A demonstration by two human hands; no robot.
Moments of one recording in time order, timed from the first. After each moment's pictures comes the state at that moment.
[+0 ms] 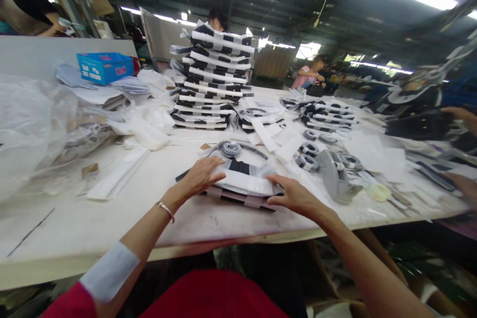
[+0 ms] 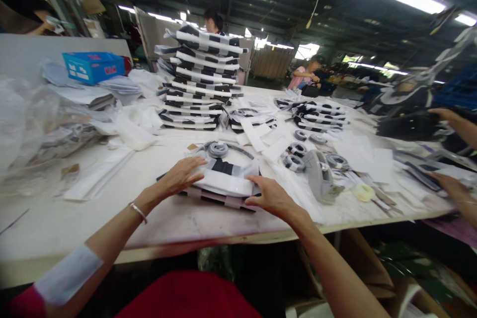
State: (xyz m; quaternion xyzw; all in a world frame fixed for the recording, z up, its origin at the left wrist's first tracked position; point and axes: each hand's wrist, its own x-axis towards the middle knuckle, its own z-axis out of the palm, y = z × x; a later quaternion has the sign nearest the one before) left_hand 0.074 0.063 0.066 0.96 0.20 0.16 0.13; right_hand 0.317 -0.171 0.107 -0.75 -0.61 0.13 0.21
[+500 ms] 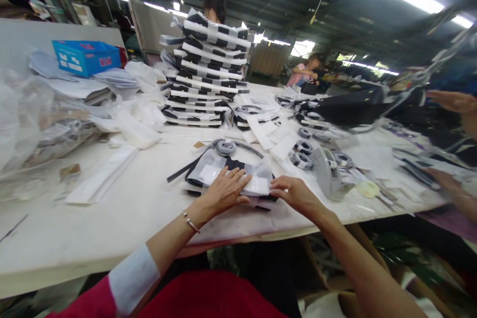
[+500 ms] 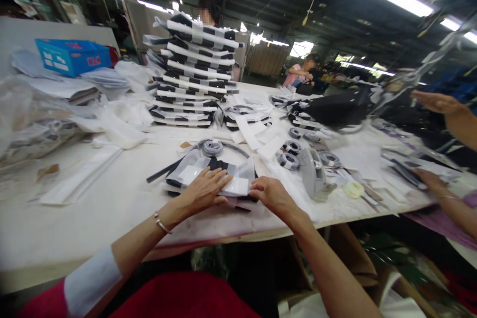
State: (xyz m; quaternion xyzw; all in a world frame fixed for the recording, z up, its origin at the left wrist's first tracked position) left_hand 0.131 -0.012 0.048 0.99 0.08 0.15 0.01; right_hand 0.330 -0.178 0.098 -0.73 -0.63 0.10 0.24
